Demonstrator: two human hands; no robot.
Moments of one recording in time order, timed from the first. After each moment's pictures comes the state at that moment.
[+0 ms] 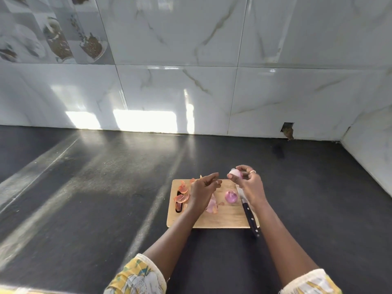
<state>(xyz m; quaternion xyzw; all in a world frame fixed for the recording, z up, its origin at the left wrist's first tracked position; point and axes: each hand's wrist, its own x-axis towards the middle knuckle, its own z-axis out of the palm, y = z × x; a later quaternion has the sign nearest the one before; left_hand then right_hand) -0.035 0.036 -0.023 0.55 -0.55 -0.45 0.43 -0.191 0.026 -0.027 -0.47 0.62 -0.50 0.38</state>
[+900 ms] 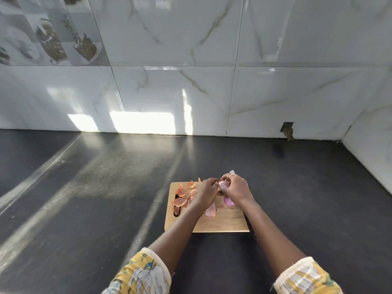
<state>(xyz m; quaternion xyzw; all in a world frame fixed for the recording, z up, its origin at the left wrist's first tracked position) -0.052 0.017 -0.017 0.62 -0.60 -0.43 0.28 -0.171 0.009 -0.035 -0.62 0.67 -0.29 0.28</state>
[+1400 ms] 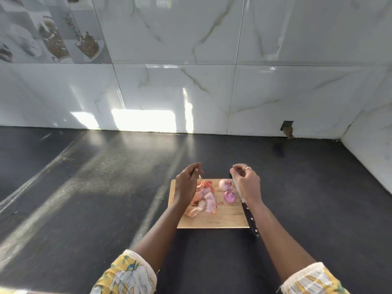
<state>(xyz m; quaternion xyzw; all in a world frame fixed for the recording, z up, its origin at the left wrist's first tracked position) -0.006 0.017 -0.015 0.59 -0.54 -0.35 0.48 -0.179 0.020 -0.023 -0.49 0.66 -0.50 0.28</state>
